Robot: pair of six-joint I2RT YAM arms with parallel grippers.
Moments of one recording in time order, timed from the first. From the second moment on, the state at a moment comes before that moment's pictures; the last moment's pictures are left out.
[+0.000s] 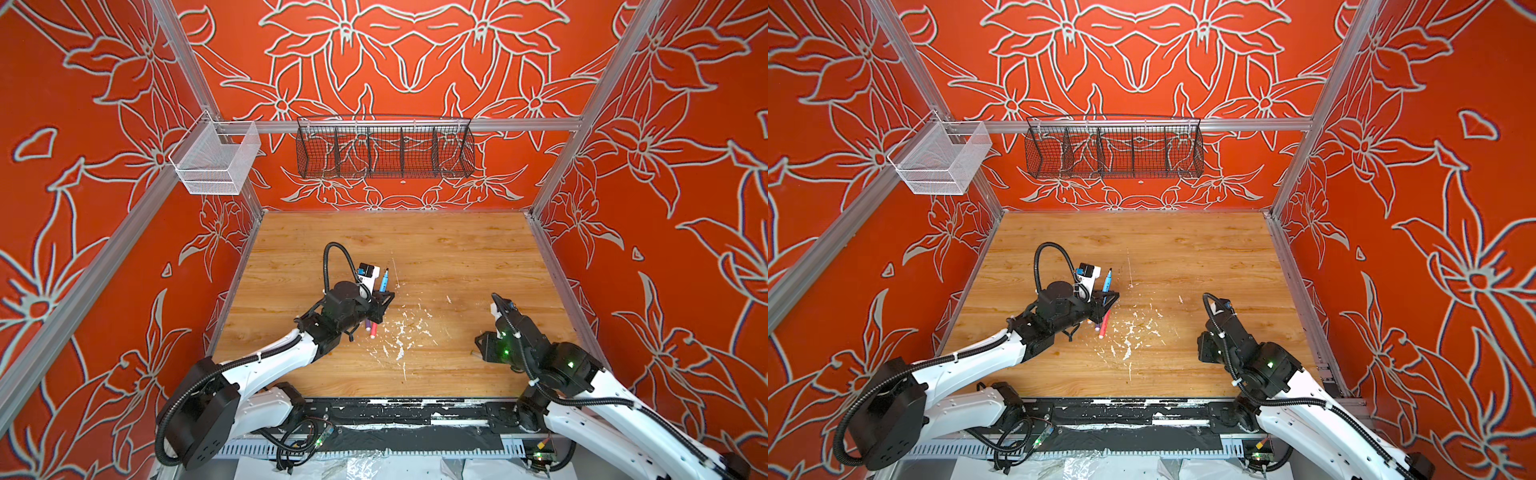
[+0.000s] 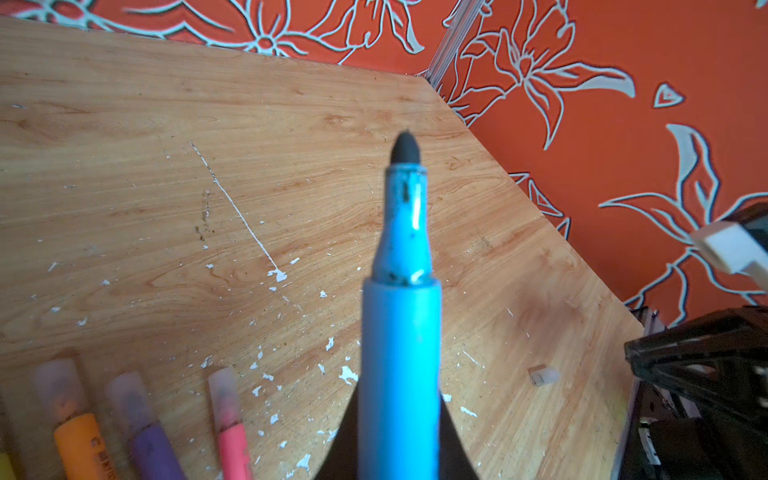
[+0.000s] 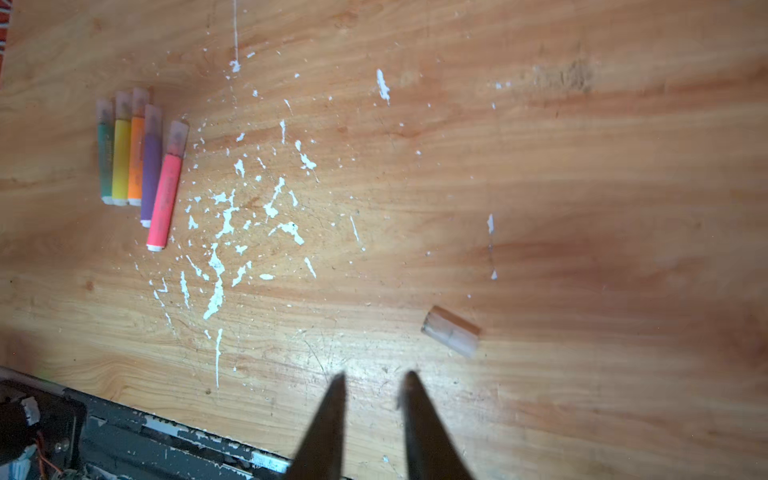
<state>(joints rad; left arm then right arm) -0.61 1.15 0.53 0.26 0.17 -0.41 0.72 0.59 0.56 -0.93 0.13 0.79</state>
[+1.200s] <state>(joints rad) -0.61 1.09 0.50 0.29 0.22 -0.40 0.72 0.75 0.32 -0.74 0.21 0.94</state>
